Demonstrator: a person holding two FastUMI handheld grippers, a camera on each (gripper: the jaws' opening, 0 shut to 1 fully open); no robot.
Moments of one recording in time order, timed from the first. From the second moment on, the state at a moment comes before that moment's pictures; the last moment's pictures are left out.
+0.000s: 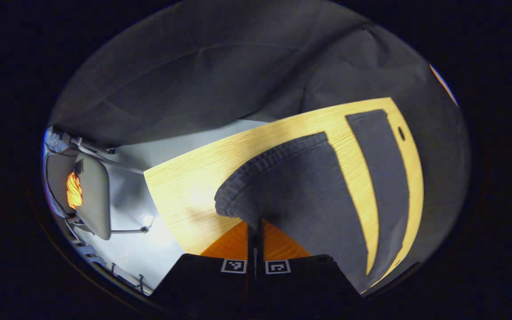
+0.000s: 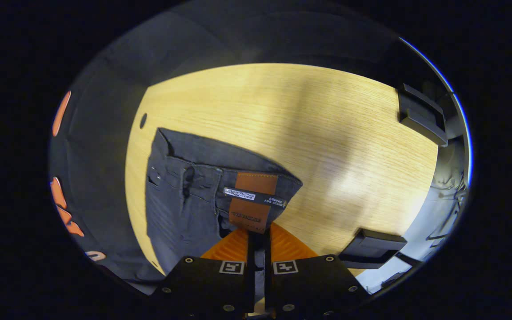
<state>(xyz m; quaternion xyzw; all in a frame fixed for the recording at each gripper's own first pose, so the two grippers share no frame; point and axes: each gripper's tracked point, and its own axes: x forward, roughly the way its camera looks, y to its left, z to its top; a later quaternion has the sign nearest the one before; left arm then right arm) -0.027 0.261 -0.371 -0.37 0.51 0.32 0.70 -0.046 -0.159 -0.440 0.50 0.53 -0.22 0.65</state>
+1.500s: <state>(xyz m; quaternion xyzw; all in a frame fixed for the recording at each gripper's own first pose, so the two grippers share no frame) 0.224 0.250 -0.297 -0.30 0.50 0.16 0.80 0.082 -0.133 -0.325 0.53 0.44 -0.22 0.69</state>
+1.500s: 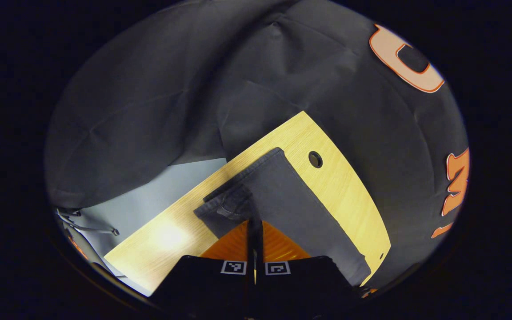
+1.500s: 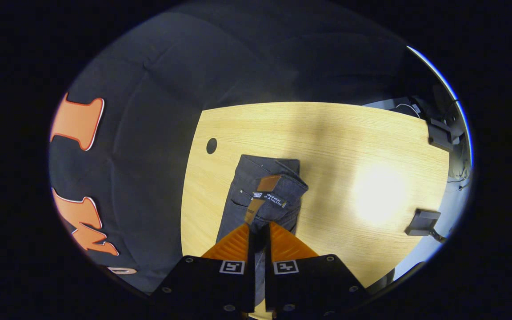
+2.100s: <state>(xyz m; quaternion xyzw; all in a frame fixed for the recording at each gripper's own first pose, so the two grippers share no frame) 0.296 0.236 -0.304 -0.22 0.54 0.13 0.80 0.160 -0.118 -0.363 0.52 0.48 -0.23 0.67</state>
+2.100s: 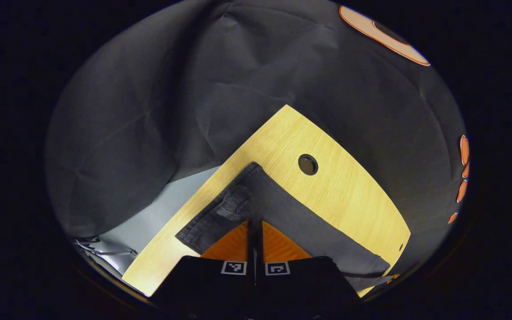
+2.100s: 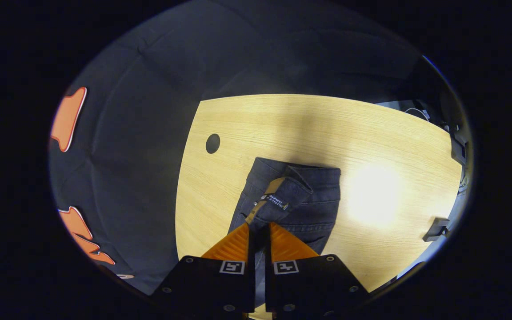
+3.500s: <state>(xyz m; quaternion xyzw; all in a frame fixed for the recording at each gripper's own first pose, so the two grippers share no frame) 0.283 0.166 -0.171 -0.05 0.30 0.02 0.95 0.115 -0.133 -0.394 0.40 0.52 -0.18 0.73</state>
